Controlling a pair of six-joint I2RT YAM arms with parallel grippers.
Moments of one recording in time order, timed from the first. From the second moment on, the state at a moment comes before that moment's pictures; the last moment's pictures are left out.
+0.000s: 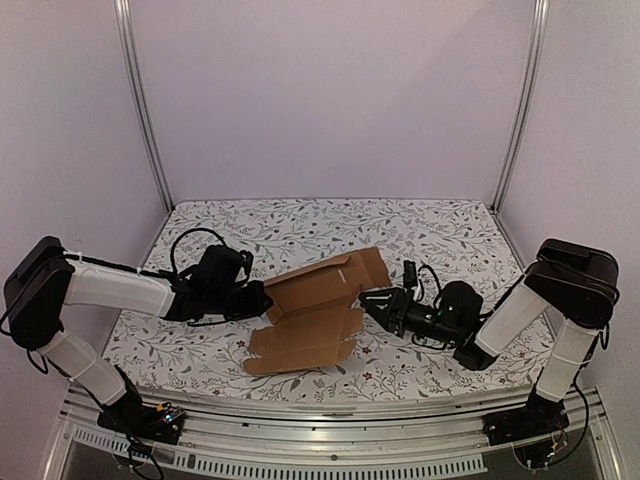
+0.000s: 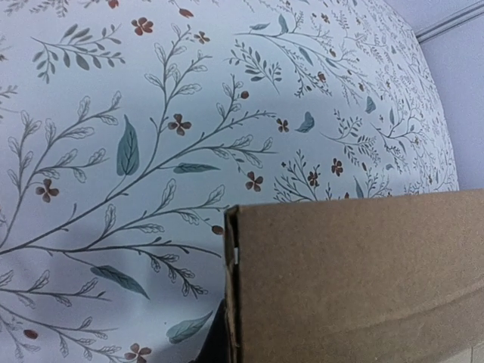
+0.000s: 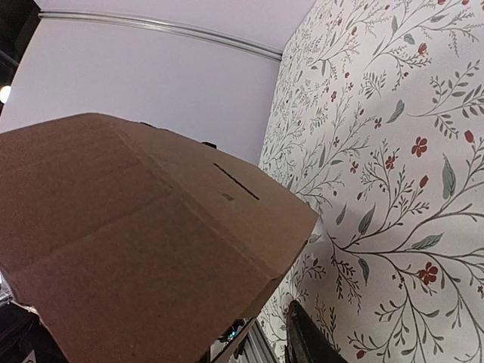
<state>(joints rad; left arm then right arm) -0.72 1.52 0.66 0.09 -0.01 -0.78 0.84 1.80 0.40 1.35 -0.25 1.29</state>
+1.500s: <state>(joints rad) -0.78 1.52 0.74 0.04 -0.06 -0.68 0.85 1.87 0.42 1.37 -0.26 1.33</state>
